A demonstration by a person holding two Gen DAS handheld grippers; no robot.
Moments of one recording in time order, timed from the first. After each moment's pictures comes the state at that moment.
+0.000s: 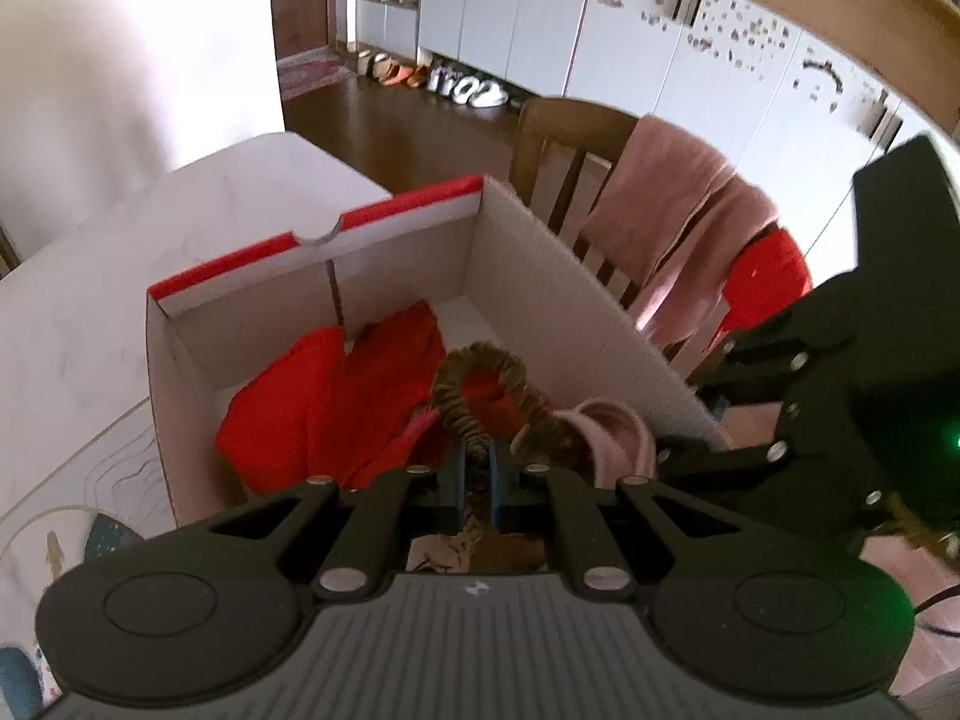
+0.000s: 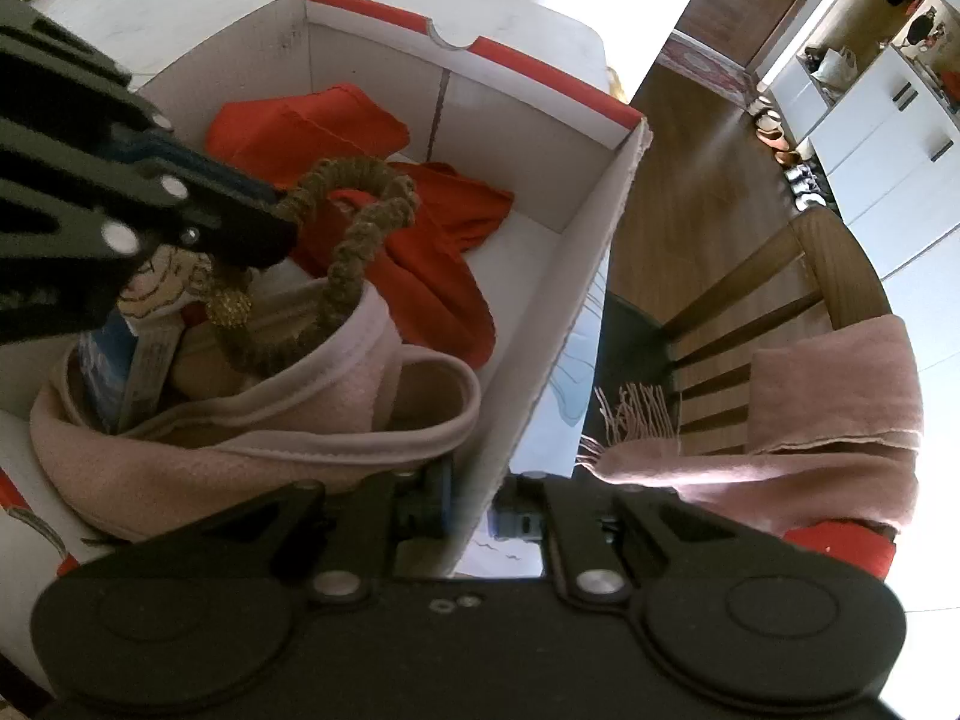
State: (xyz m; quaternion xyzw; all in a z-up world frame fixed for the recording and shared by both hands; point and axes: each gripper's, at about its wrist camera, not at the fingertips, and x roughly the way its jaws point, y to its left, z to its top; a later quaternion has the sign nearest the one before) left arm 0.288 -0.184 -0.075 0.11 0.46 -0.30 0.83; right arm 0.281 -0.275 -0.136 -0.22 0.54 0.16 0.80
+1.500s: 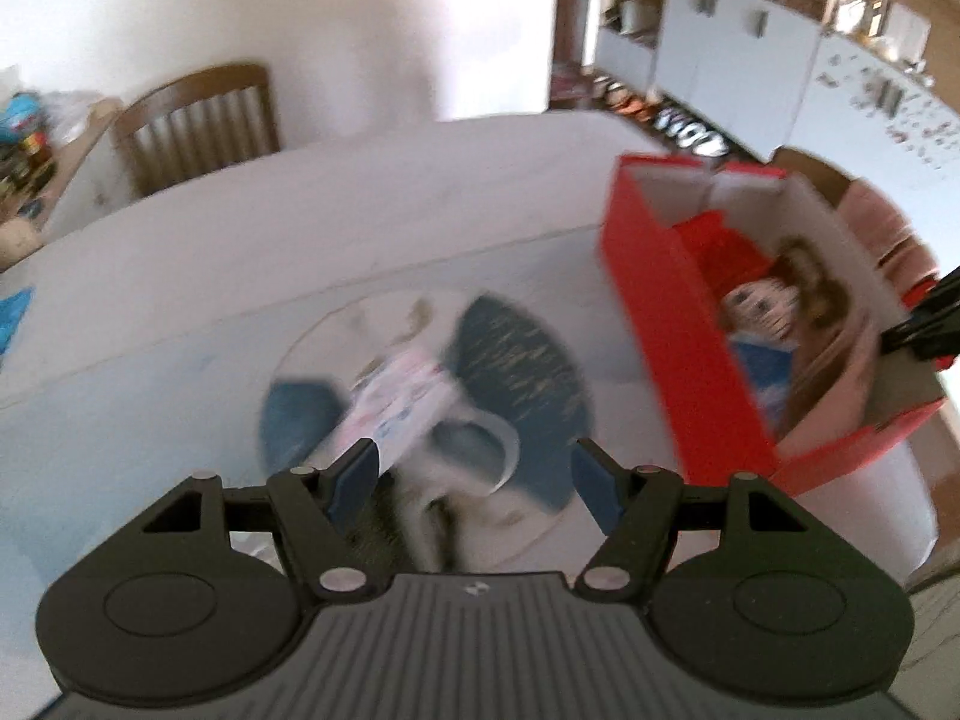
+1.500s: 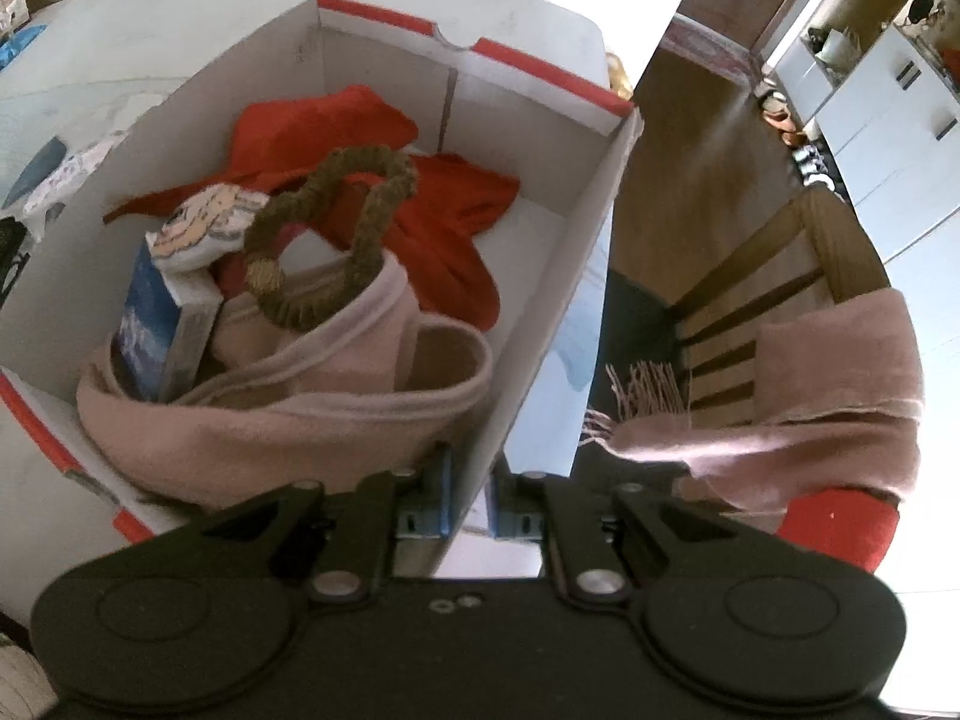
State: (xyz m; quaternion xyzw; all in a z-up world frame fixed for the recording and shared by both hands) left arm 0.184 0.050 -0.052 0.05 0.45 -0.09 0.89; right arm 0.272 -0.277 -0.127 -0.21 0.55 0.17 0.79
